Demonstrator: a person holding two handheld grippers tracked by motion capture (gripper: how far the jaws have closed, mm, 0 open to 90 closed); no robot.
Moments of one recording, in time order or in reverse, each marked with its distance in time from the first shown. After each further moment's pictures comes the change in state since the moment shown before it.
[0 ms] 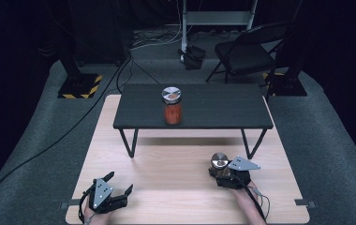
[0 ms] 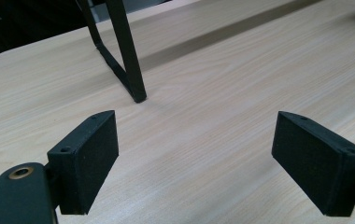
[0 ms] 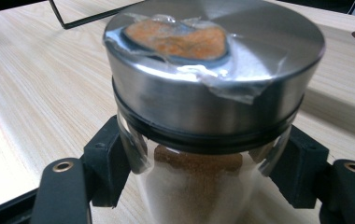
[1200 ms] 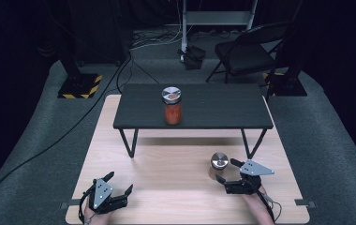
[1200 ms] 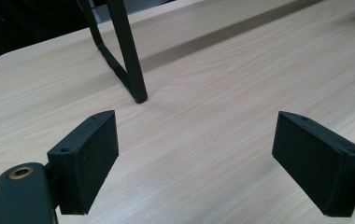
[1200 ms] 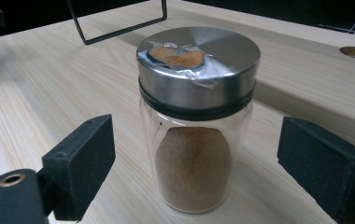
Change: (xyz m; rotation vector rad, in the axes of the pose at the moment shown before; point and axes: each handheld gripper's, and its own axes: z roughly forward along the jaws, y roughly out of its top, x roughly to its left) left arm -0.002 -0.001 0.000 -0.003 0.007 0.006; right arm -0.010 -0.009 -0.032 -0.060 0.039 0.003
